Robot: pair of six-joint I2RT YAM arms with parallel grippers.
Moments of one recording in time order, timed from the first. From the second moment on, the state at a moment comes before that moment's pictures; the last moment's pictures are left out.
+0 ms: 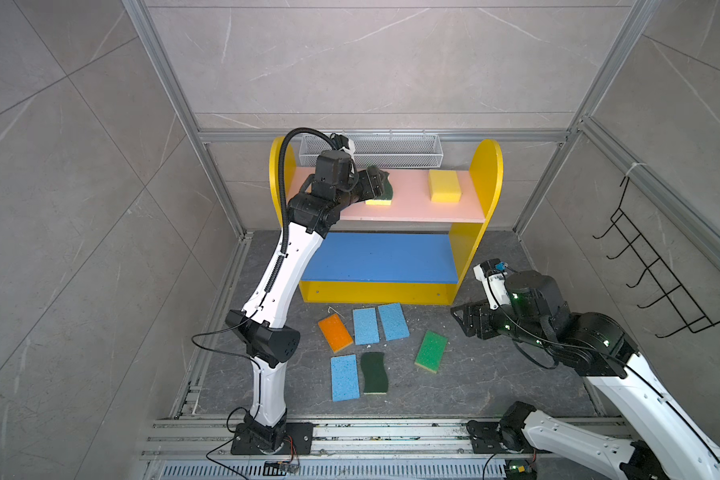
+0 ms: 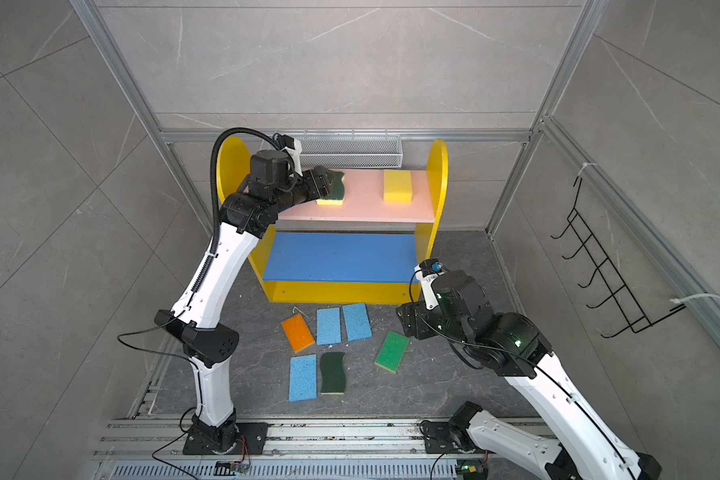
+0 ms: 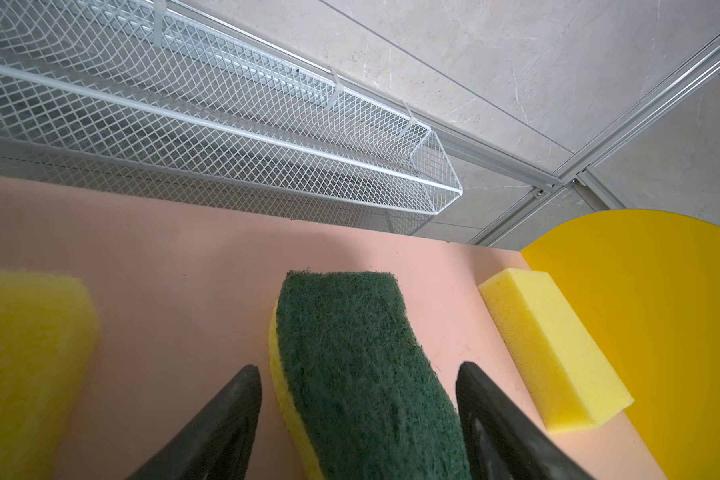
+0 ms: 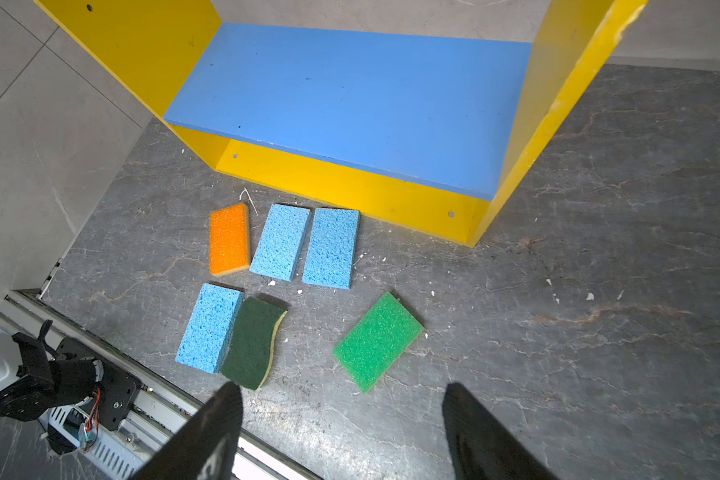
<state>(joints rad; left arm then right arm) -0.51 2.00 2.50 -0.77 0.05 -0.53 0.68 0.95 1.36 -1.13 0.10 0.34</state>
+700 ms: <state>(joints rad) -0.53 2.01 2.50 -0.75 0.09 -0.57 0.68 0.93 1.36 -1.13 0.12 0.34</state>
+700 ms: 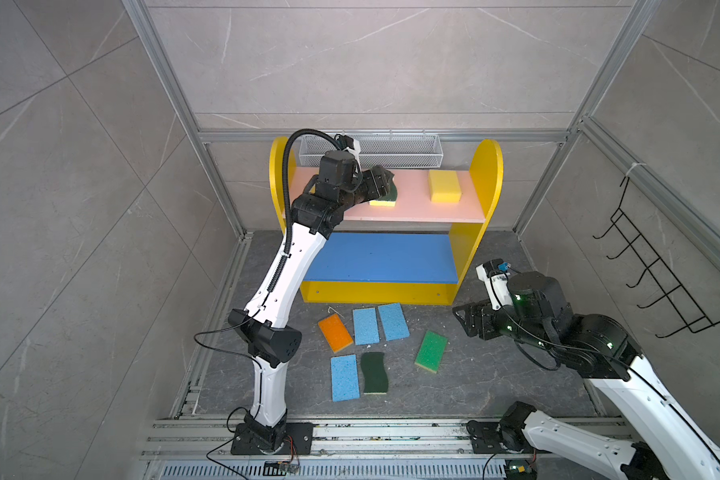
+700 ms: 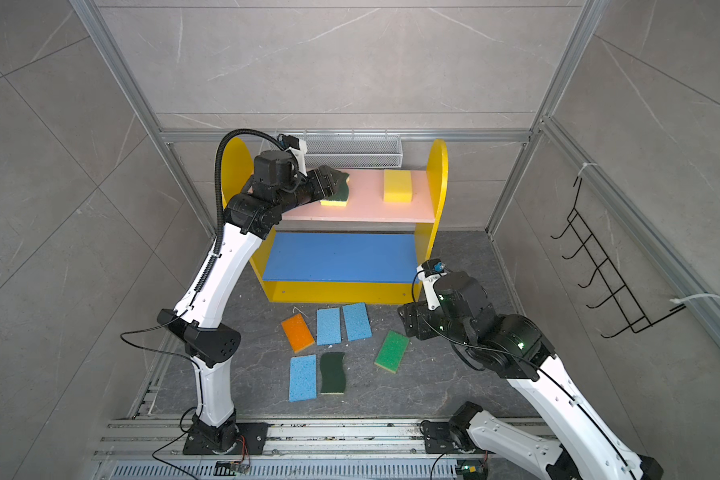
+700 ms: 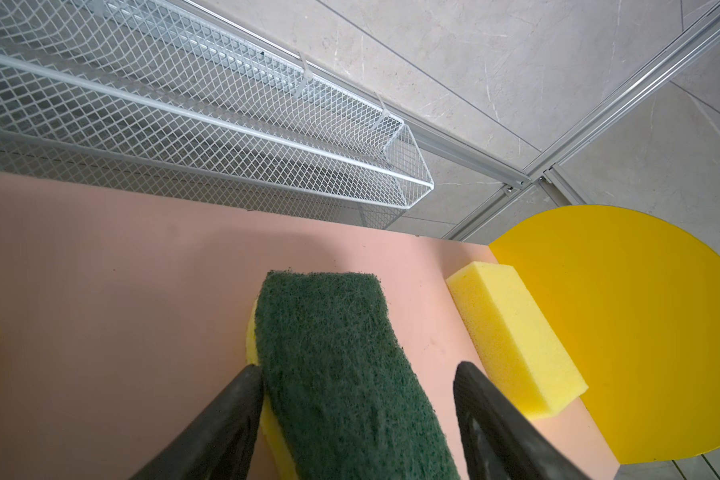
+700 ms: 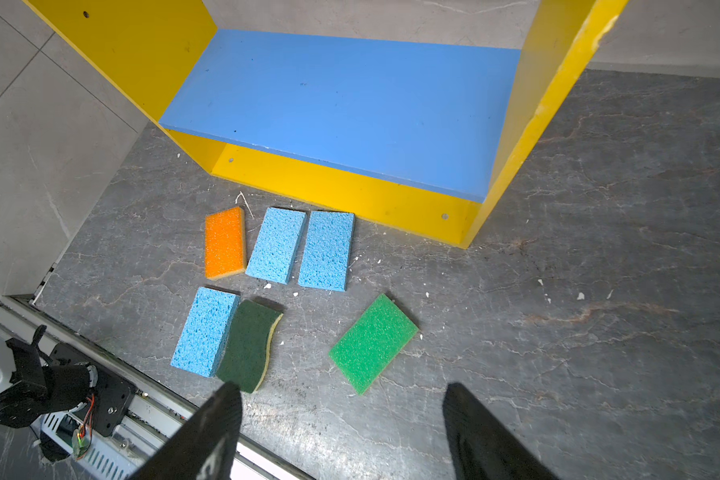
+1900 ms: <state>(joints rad) -0.66 1.68 2.26 -0.94 -0.10 -0.49 0.68 0.93 1.36 -1.13 0.10 0.35</state>
